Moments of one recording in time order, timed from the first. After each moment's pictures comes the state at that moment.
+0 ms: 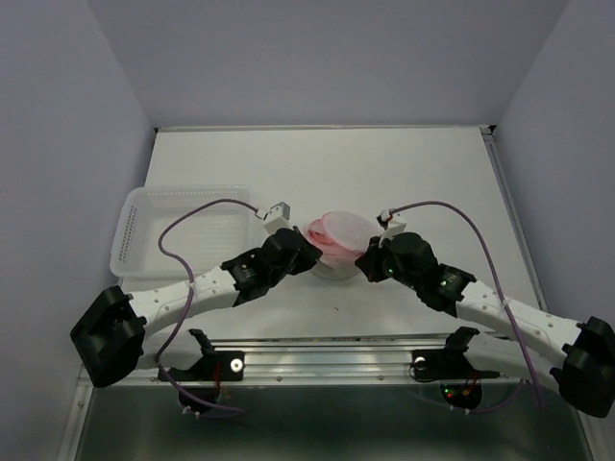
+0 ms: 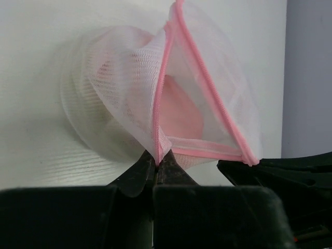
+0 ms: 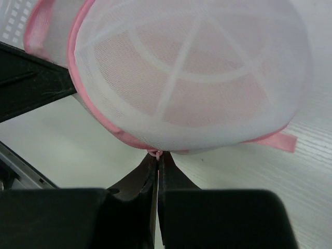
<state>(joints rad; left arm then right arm) -0.94 1.23 0.67 0.00 -0.32 -1.07 0.79 1.00 0.55 -0.07 0.11 0.47</state>
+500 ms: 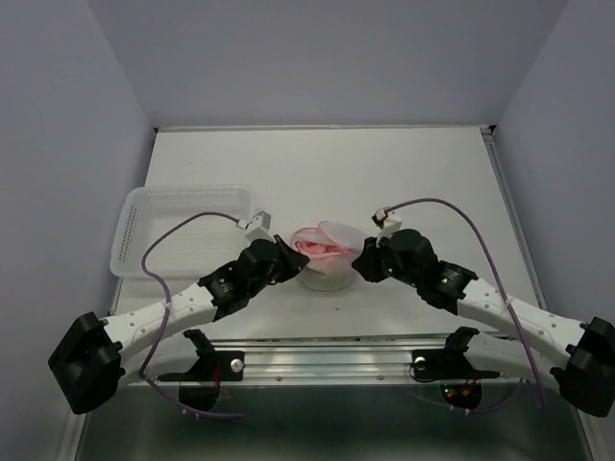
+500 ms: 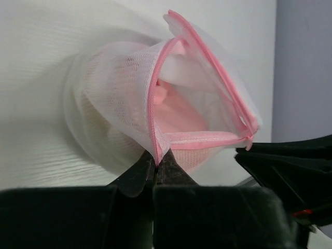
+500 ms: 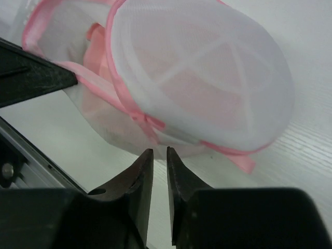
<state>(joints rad) -0.87 1.02 0.52 0.04 -0.22 -1.08 0.81 0.97 0.59 -0.11 0.07 0.44</state>
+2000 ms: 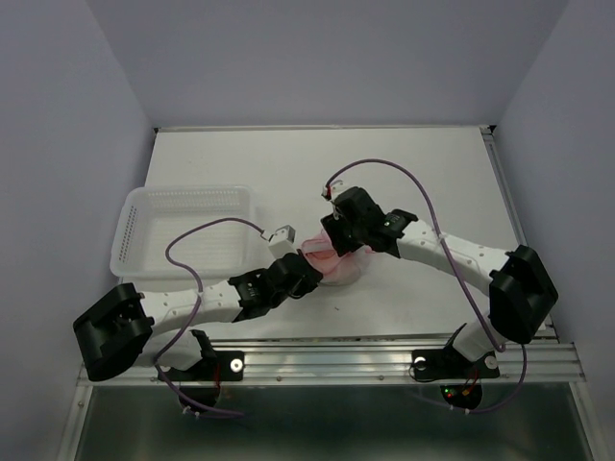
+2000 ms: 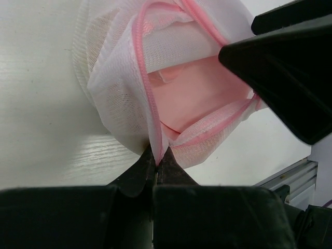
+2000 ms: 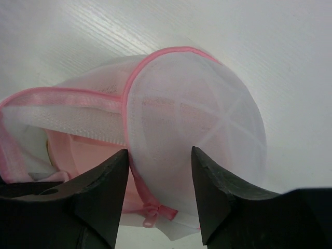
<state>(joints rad) -1.05 1.22 0.53 0.07 -0.37 -1.12 0.79 1.53 1.13 -0.44 0.16 0.15</state>
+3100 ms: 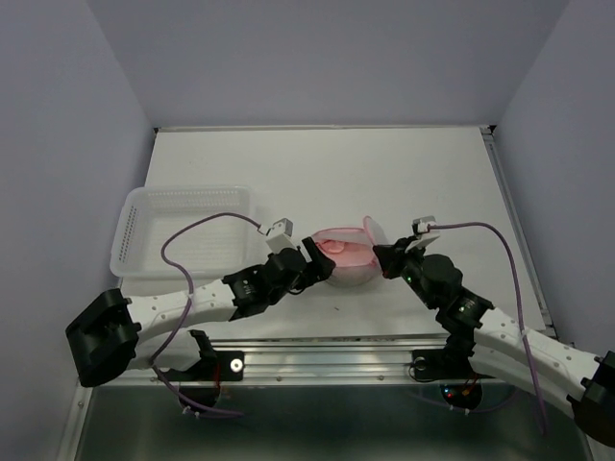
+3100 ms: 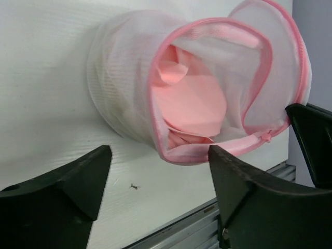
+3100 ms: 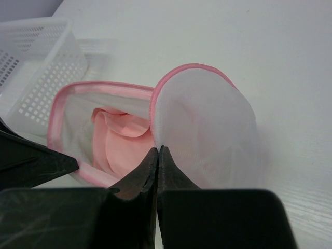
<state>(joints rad) -1.05 1.19 0.56 0.07 -0.38 -1.14 0.79 0.71 0.32 0.22 0.34 0.43</state>
